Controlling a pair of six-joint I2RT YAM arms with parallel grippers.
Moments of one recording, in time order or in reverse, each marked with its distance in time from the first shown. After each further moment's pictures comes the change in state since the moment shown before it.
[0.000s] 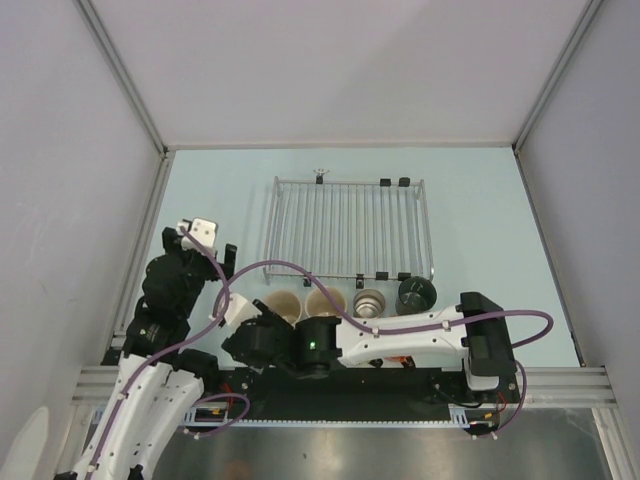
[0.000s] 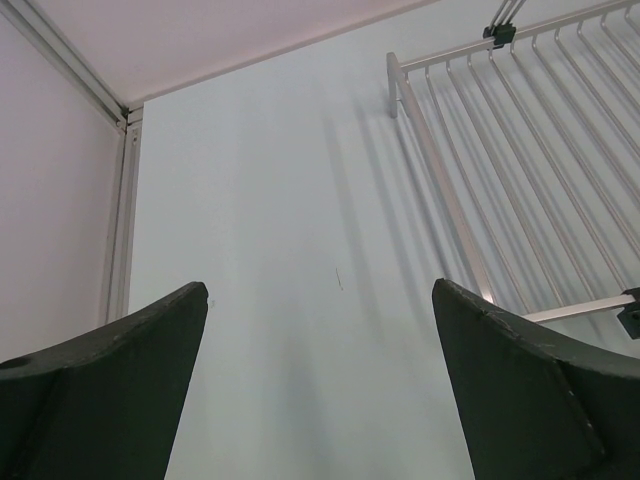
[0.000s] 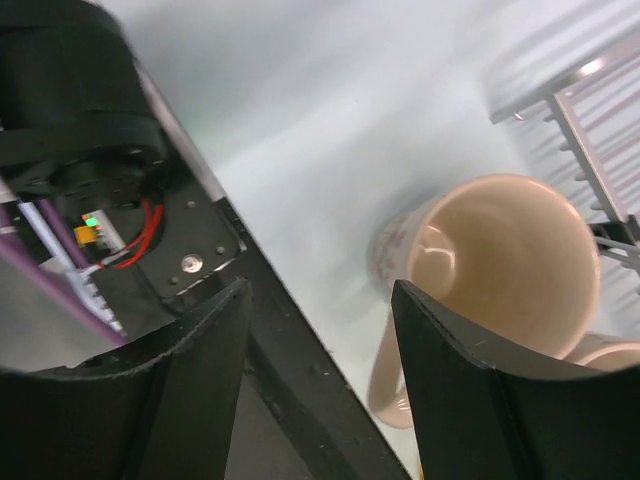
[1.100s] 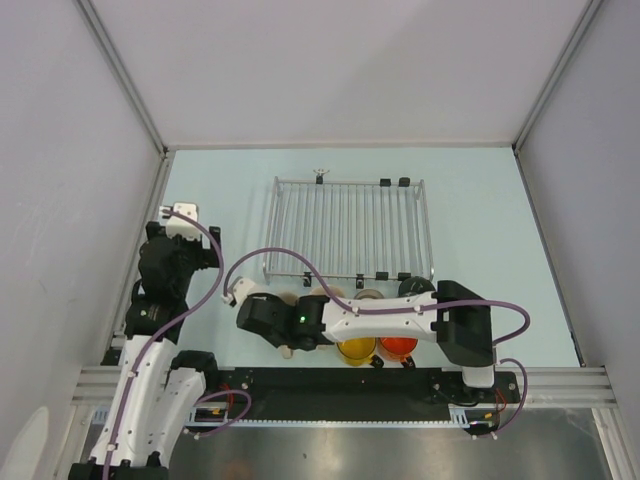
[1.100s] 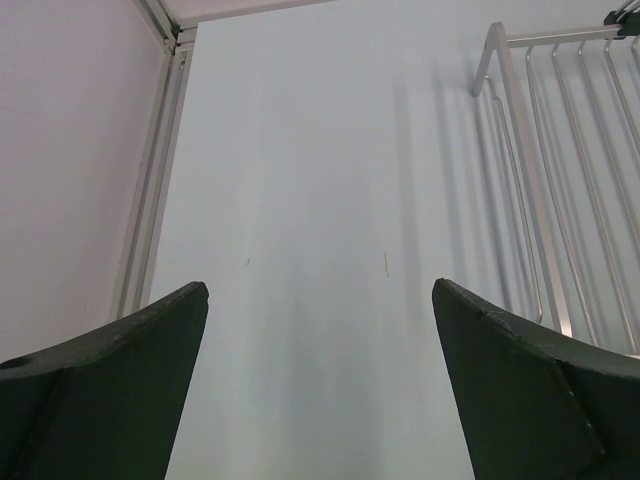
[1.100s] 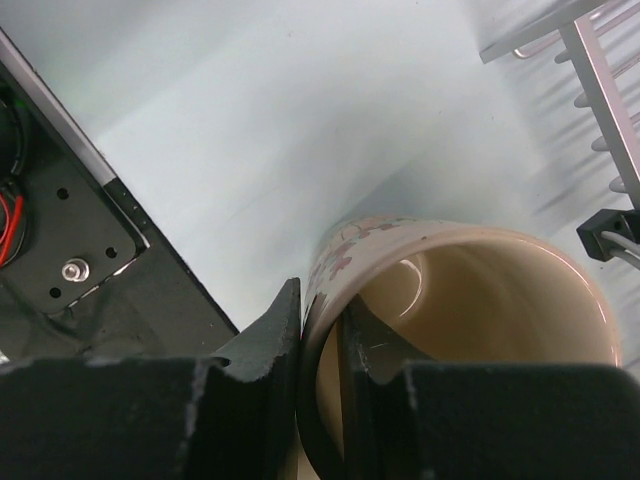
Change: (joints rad) left arm 0.192 0.139 0.044 0.011 0.010 -0.074; right arm -0.156 0.086 -0.054 0.003 -0.139 -0.029
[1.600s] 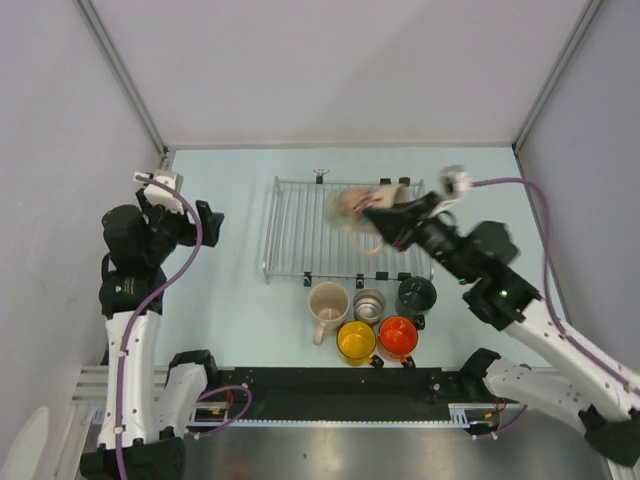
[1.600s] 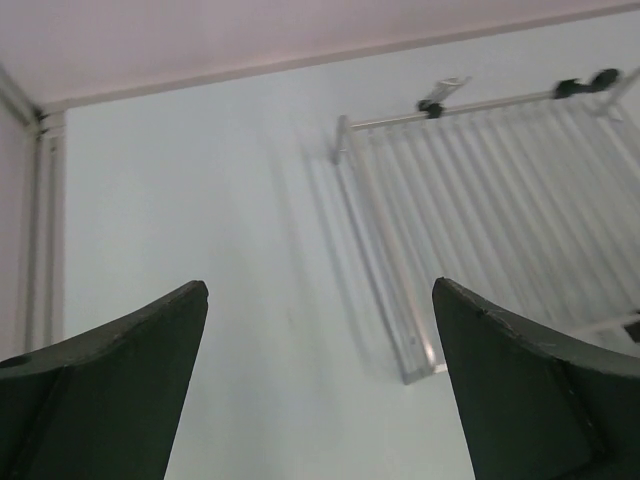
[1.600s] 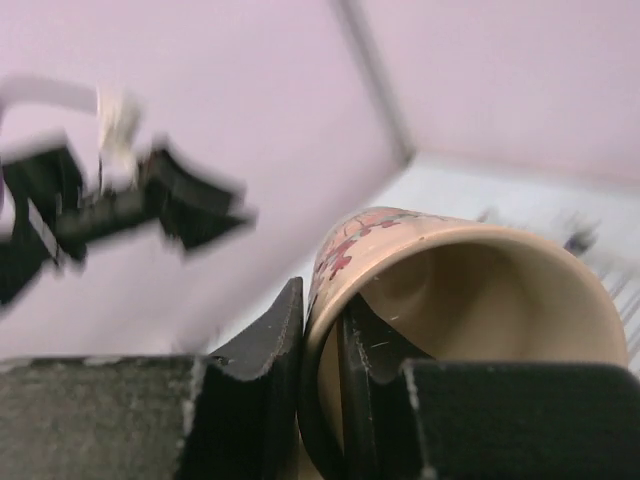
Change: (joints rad) left arm 0.199 0.170 0.299 -0.103 0.471 -0.062; right arm -0.589 -1.004 -0.585 0.617 -0.429 0.139
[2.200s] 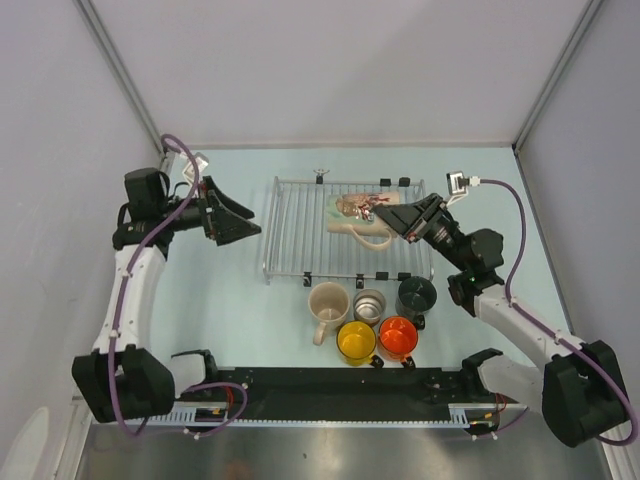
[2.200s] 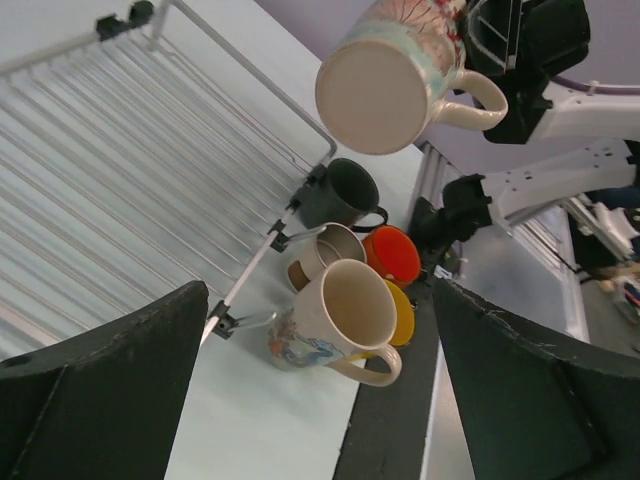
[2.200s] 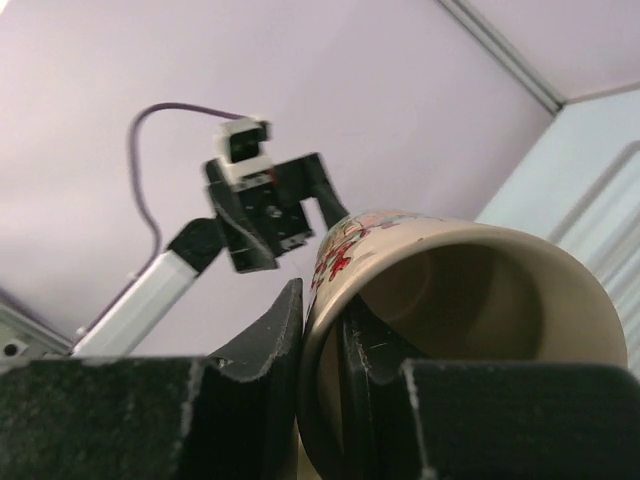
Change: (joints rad) left arm -0.002 0.355 0.132 -0.020 0.965 -0.123; right arm -0.454 0.158 -0.380 0.823 -0.434 0.716
